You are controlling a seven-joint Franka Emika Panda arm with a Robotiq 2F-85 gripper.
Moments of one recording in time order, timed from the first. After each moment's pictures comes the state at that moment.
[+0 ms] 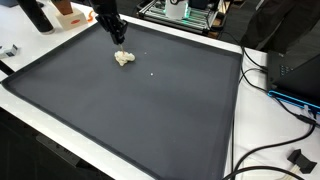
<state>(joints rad) -0.03 0.28 -0.04 -2.04 0.05 2.22 -0.03</state>
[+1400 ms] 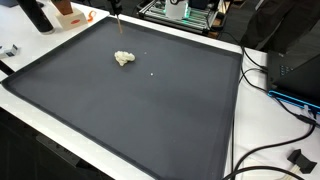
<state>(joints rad) -0.02 0.08 -0.03 -2.04 0.01 2.05 -0.03</state>
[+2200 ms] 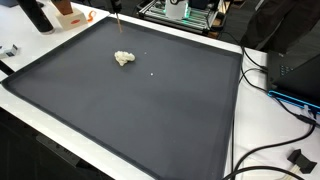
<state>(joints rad) -0.02 0.07 -0.03 -2.04 0.01 2.05 -0.07</state>
